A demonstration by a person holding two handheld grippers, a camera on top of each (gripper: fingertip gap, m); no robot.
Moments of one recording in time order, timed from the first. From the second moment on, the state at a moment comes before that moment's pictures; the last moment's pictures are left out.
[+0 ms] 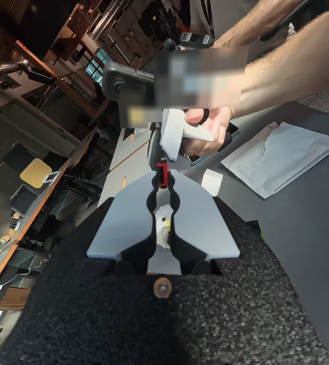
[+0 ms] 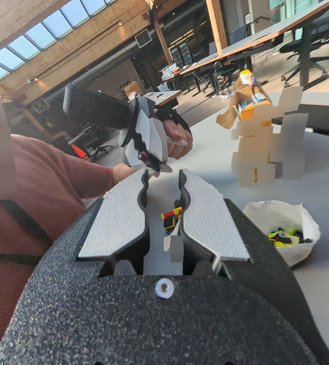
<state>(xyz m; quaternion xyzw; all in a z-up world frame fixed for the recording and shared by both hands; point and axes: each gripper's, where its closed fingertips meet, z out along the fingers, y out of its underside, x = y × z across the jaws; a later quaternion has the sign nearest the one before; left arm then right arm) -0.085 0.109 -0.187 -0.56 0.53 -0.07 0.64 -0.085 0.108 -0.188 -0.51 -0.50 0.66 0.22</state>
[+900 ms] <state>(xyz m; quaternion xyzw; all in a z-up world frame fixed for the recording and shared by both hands) -0.096 0.150 -0.224 -0.65 0.55 -0.12 0.50 -0.103 0.142 -0.208 -0.41 -0.69 0.36 0.47</state>
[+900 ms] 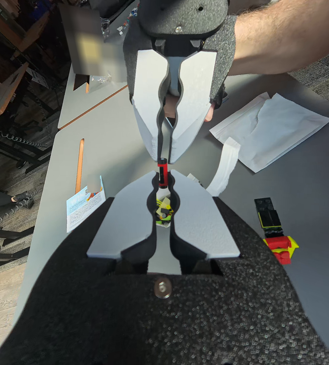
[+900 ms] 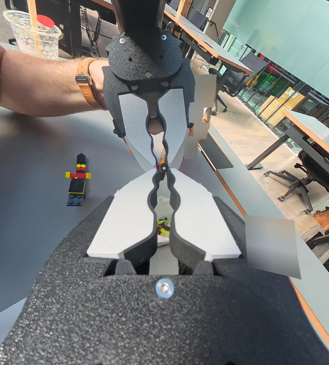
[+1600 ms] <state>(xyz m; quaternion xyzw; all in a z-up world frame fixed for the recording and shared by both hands) -0.105 0.161 -0.233 -0.66 0.57 -0.11 0.49 -0.113 0.151 -0.213 -0.39 -0.72 0.34 0.46</state>
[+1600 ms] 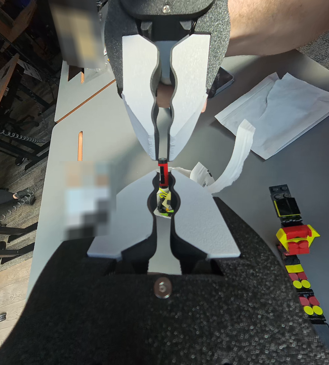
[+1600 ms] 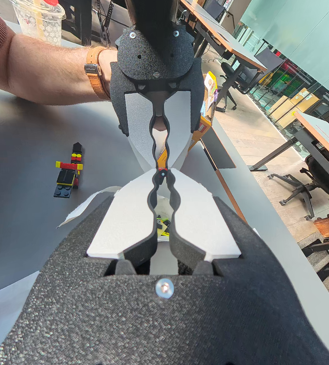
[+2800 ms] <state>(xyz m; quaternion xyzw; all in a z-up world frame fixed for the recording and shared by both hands) -0.103 0.167 -0.233 -0.66 0.53 -0.16 0.50 -0.113 0.158 -0.215 -0.40 -0.70 0.34 0.49</state>
